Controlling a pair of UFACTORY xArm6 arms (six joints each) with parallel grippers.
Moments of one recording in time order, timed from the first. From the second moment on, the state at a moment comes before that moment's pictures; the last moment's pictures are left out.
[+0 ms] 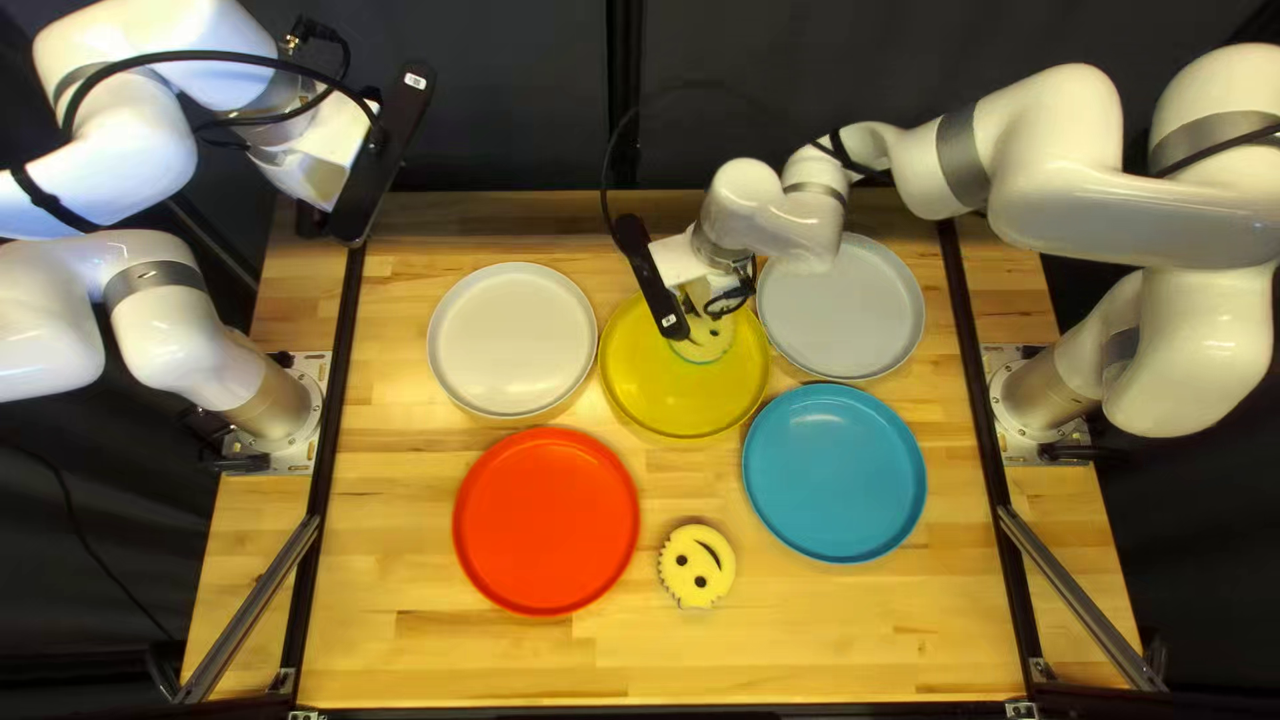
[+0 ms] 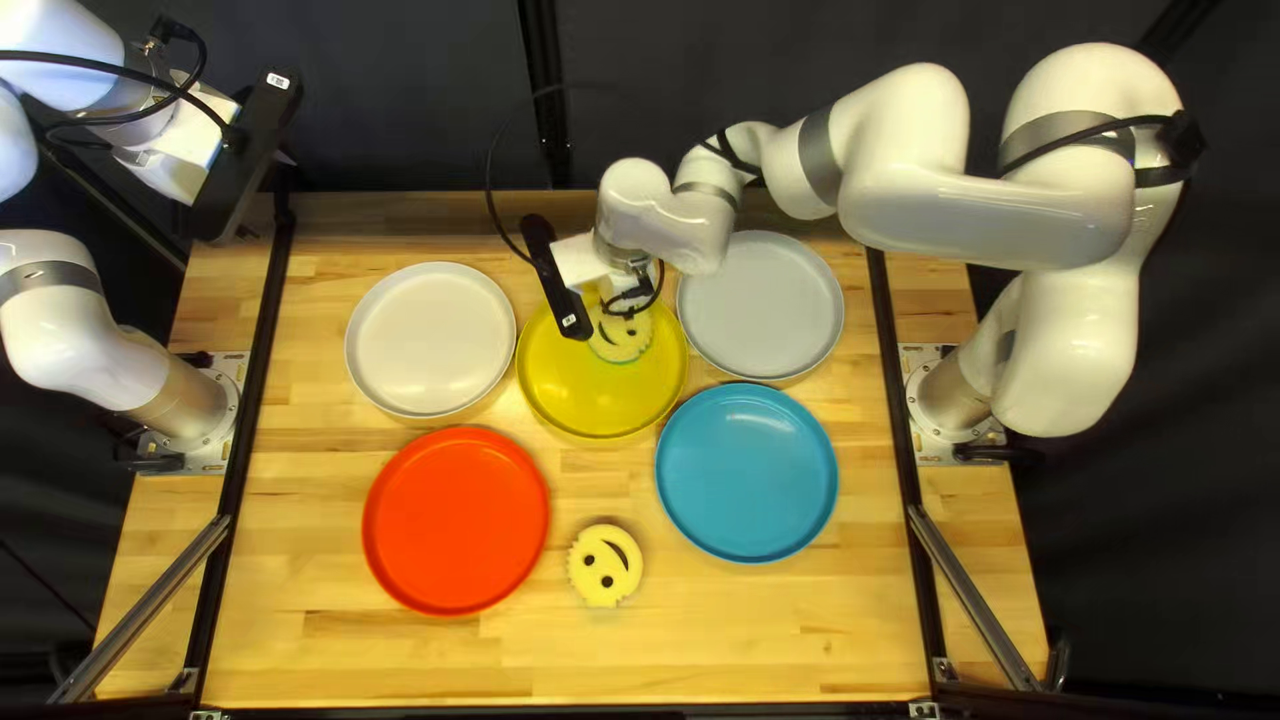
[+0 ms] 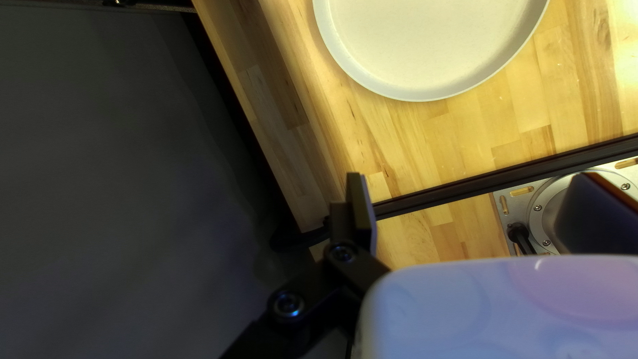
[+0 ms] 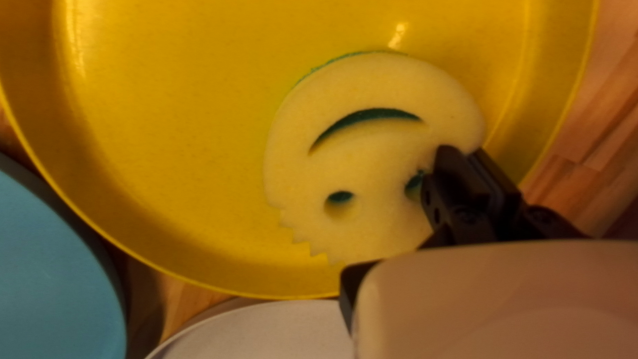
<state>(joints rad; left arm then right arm) 0.49 -0.98 -0.63 0.04 1.40 0.92 -0.28 0.26 -0.93 -0.01 0.56 -0.65</state>
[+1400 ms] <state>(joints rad) 0.49 -0.98 -0.63 0.04 1.40 0.92 -0.28 0.34 -1.04 -0.01 0.61 -0.67</state>
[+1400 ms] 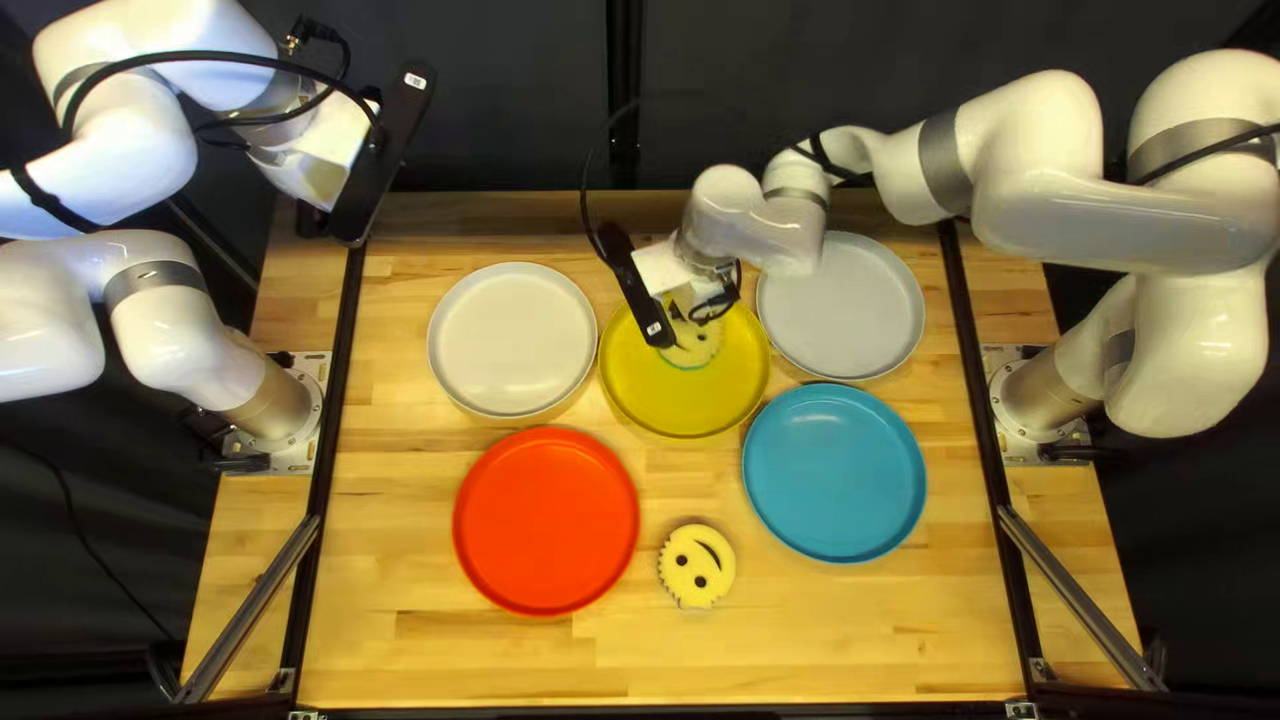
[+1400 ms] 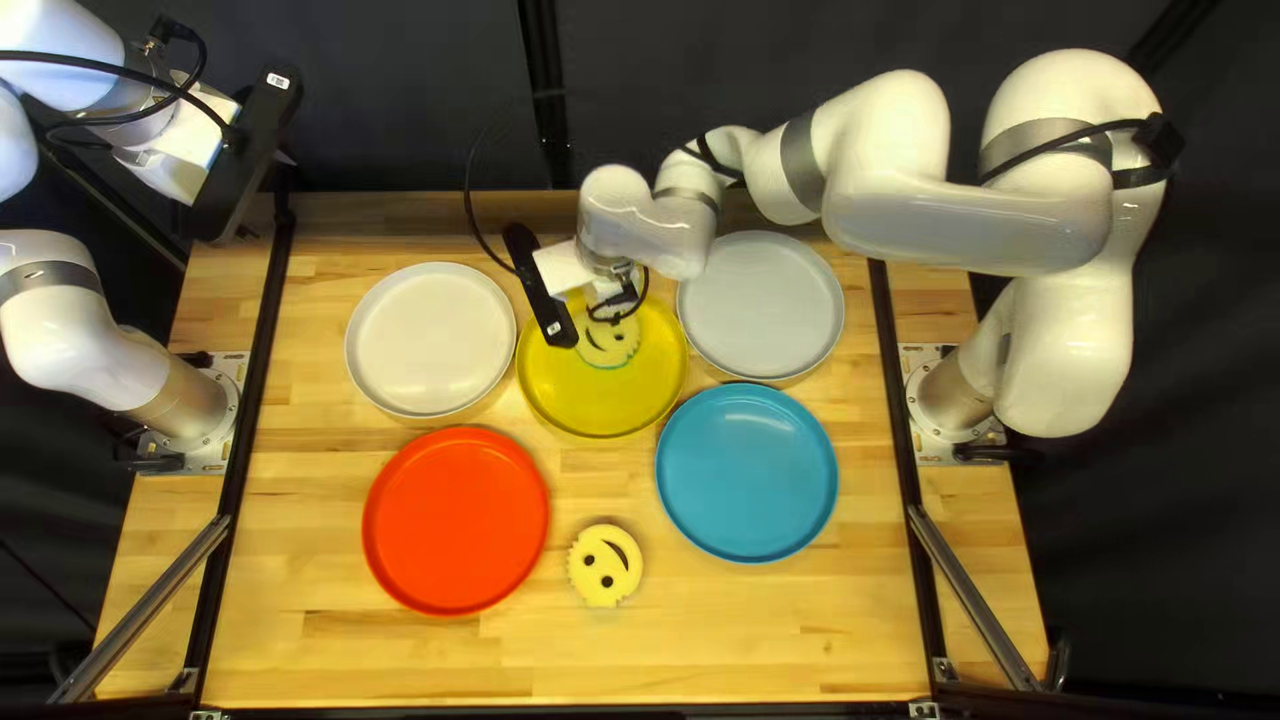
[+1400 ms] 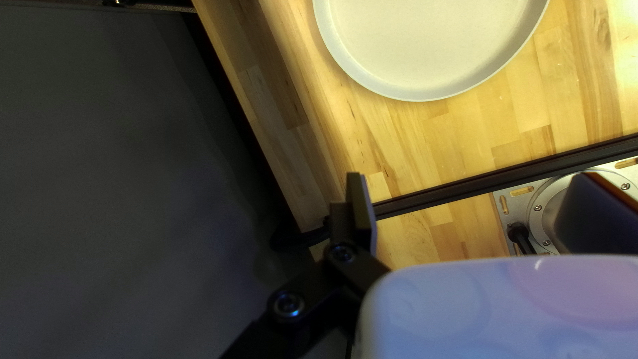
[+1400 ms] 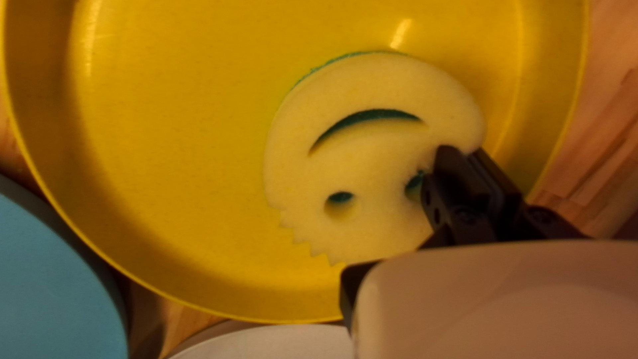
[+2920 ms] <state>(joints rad) 0.49 -0.98 -0.63 0.04 1.40 0.92 -0.24 0.44 -1.19 -0.01 0.67 -0.64</state>
